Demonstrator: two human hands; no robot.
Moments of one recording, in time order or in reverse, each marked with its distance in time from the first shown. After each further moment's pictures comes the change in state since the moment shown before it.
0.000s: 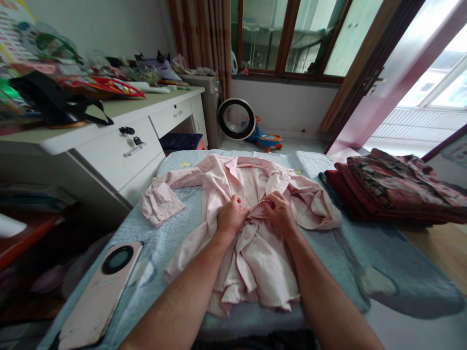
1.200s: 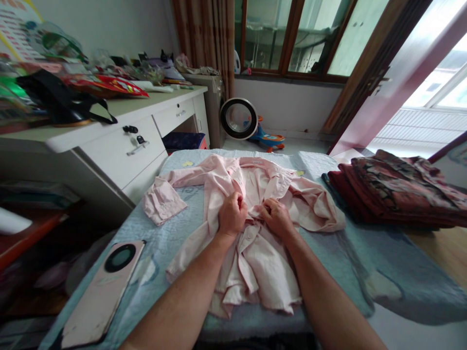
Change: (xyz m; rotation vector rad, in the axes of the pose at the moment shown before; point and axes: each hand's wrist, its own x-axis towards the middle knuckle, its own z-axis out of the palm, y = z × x) left_hand -0.001 0.000 -0.006 -0.161 0.193 0.115; right_hand -0.005 -0.006 0.012 -0.096 -0.120 0.013
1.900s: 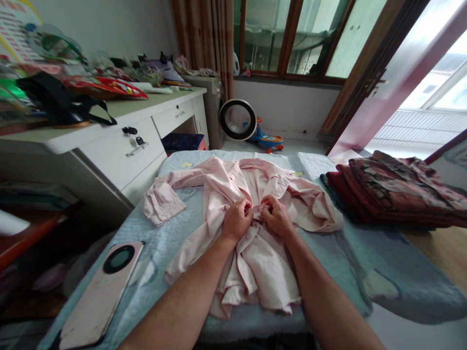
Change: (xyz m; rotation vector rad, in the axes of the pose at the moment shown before) left_hand -0.009 0.002 0.011 -0.121 -0.122 0.155; right_hand -0.001 0.001 -0.003 0.213 0.032 0.104
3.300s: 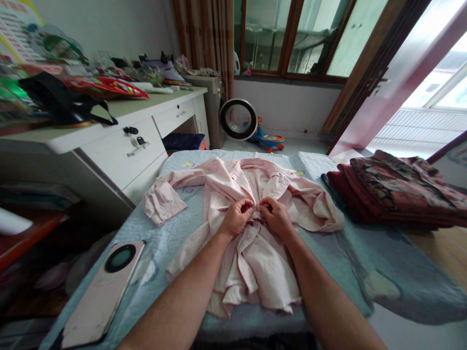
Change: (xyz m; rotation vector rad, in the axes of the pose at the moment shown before) left_hand 0.002 -0.007 -0.001 -0.745 -0.122 -0.143; right_hand 0.002 0.009 0.009 0.104 -0.014 0.039
